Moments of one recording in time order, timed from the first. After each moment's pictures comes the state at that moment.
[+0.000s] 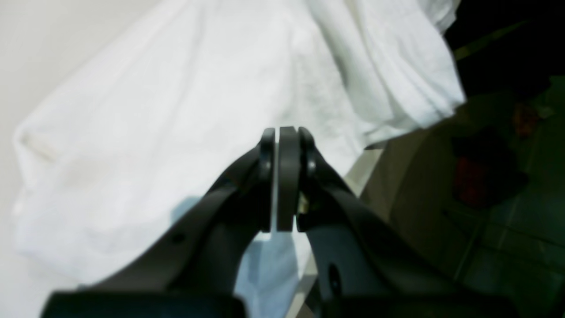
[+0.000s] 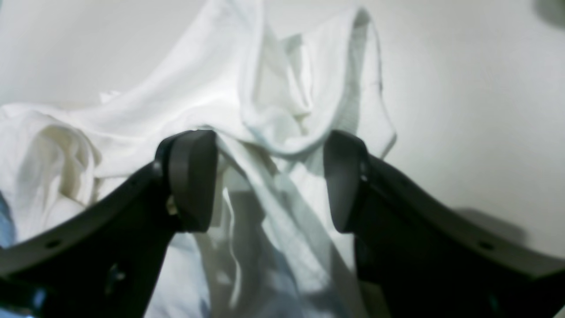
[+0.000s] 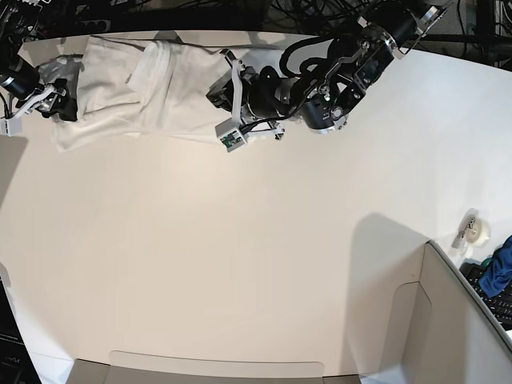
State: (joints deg) left arm -6.0 -15.5 39.1 105.9 -43.8 -13.1 64.7; right arm -14.2 21.6 44.0 82.2 57.3 38.4 -66.2
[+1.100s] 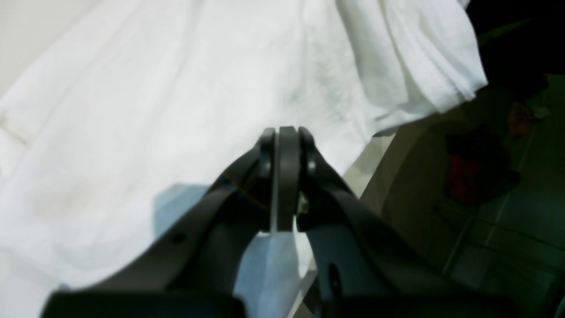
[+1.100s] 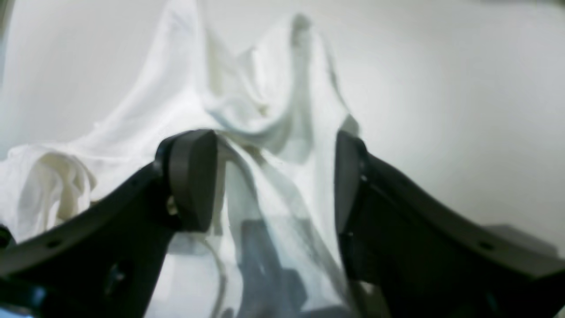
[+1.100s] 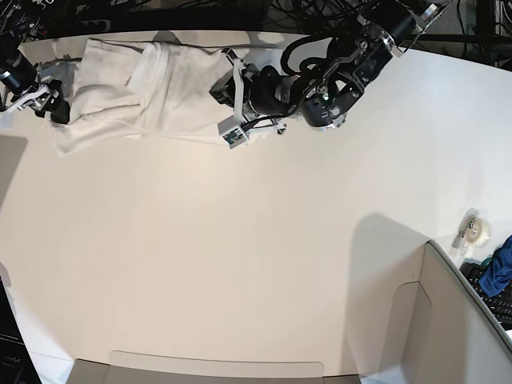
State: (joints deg) left arm -5.0 -15.5 39.0 103.6 -43.8 -13.1 64.5; right arm -13.0 18.6 48.0 80.1 54.5 38.6 -63.9
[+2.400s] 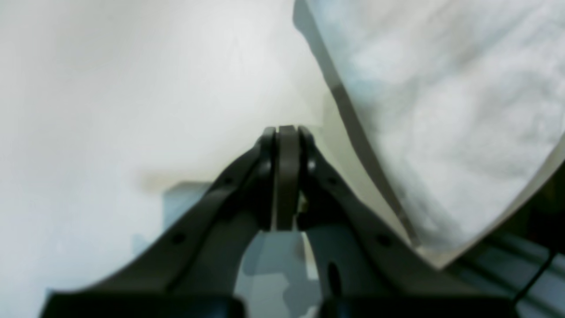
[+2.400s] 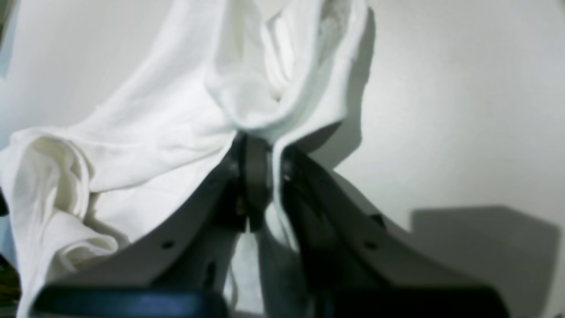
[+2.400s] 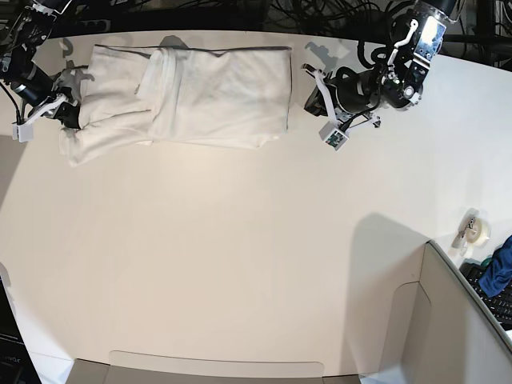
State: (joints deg) left arm 11.9 -27.2 18.4 102.1 -32.6 -13.8 54.8; right arm -9.3 16.9 44.2 81.6 51.9 38.6 -67.0
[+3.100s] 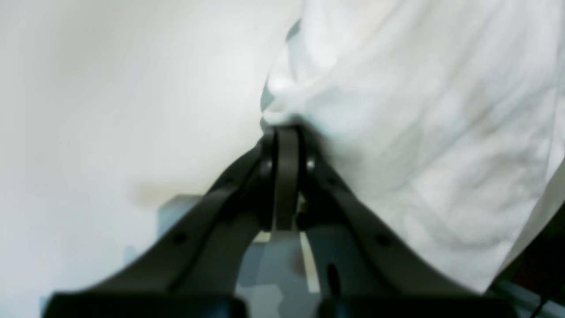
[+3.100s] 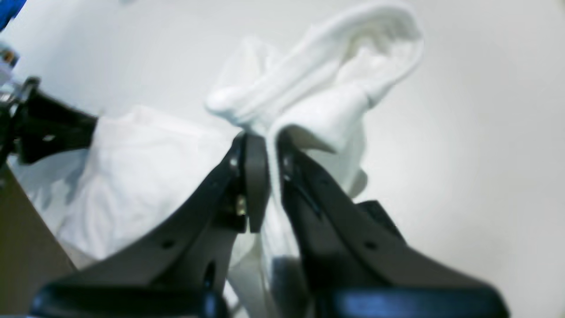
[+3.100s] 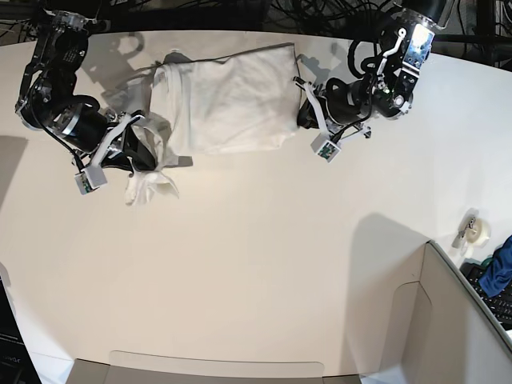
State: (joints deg) left arm 9.1 -23.7 18.3 97.4 -31.8 -14.6 52.8; right arm -5.4 13.6 19.9 106.7 51.1 38.2 -67.4
